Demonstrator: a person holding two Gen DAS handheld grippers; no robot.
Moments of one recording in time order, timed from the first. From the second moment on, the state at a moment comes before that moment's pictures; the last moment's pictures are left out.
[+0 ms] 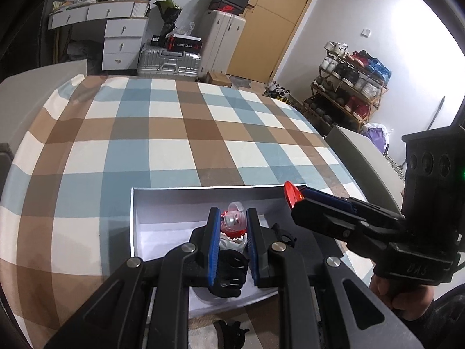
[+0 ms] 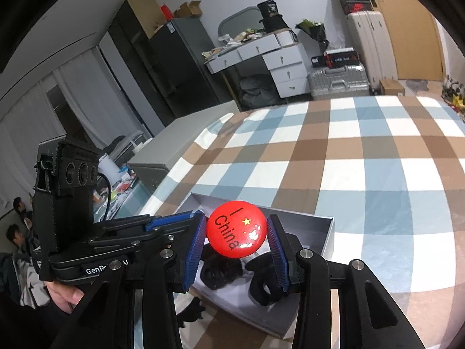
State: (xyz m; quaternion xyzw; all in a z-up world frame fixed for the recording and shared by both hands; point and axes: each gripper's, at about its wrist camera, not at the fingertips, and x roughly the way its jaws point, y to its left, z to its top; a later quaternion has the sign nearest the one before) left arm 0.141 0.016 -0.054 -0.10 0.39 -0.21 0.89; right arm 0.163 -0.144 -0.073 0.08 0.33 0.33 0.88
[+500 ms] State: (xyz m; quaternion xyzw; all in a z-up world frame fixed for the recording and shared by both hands) left arm 0.143 0.011 -0.056 -0.10 0.40 -0.22 0.89; right arm 0.170 -0.141 -0.081 0.09 0.34 0.33 0.88
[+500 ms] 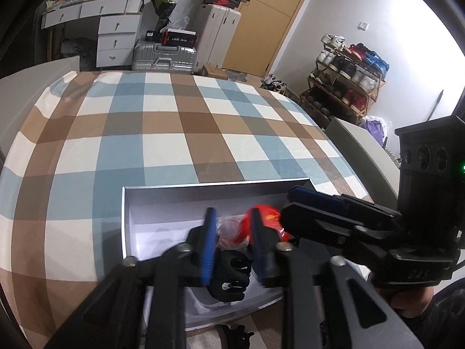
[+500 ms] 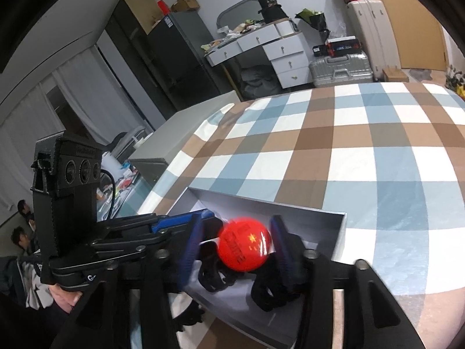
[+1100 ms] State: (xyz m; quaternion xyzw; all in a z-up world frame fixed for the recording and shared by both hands) left arm 0.112 0.039 -0.034 -0.13 0.35 -0.17 0.91; right arm 0.115 -0.181 -0.044 0.11 0.27 0.29 0.91
